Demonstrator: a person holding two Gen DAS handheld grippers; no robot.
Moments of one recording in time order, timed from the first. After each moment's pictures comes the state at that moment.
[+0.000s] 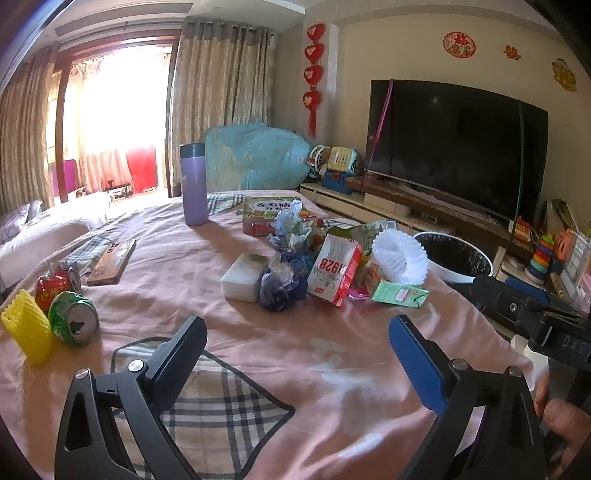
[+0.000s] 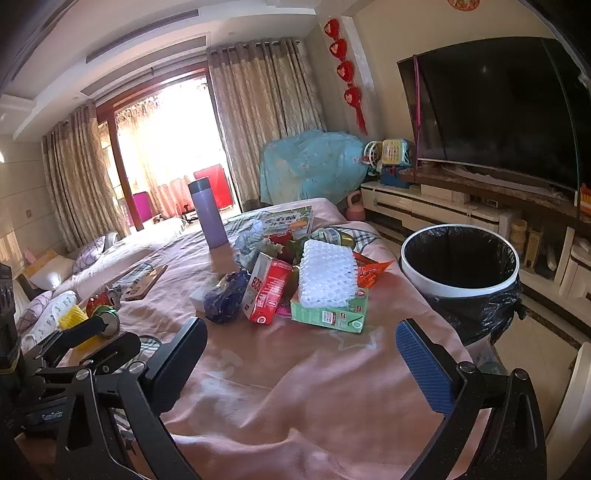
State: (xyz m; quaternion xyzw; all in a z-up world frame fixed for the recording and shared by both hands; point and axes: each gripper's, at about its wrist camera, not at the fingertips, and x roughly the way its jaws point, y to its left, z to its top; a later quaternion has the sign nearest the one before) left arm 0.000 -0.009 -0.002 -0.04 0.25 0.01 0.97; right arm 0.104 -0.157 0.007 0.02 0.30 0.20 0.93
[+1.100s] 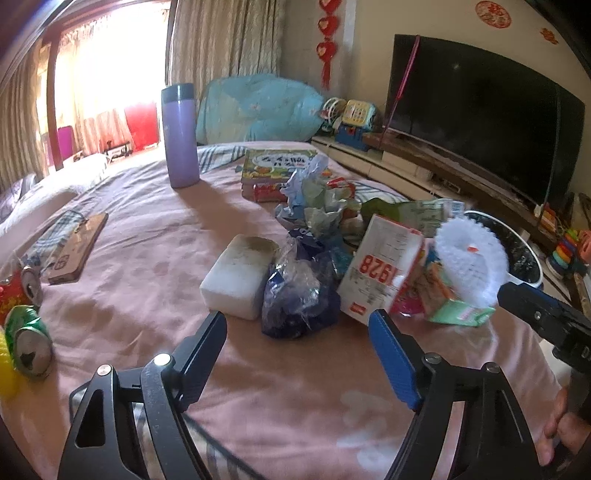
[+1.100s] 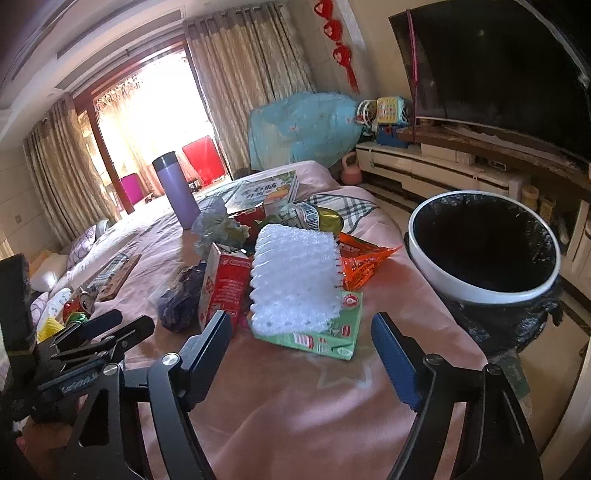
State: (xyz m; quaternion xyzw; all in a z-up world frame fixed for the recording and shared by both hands) left arm 0.150 0.009 -0.031 -0.05 0.35 0.03 0.94; right arm 0.192 -0.156 -0.035 0.04 0.38 0.20 0.90
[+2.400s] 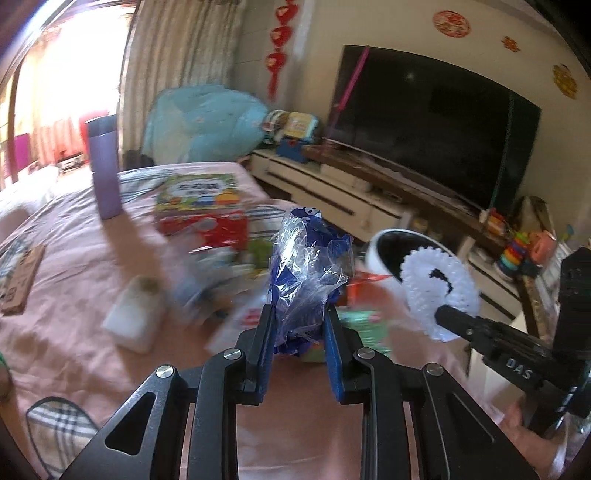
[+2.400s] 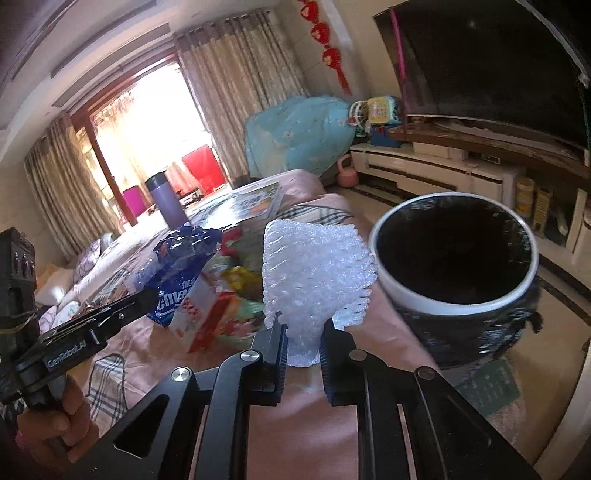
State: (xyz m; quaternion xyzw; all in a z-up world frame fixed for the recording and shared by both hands) left arm 0.157 -0.045 -0.002 -0.07 0.32 -0.08 0.94; right arm 0.202 -0.214 -0.013 0.06 0.37 0.19 0.90
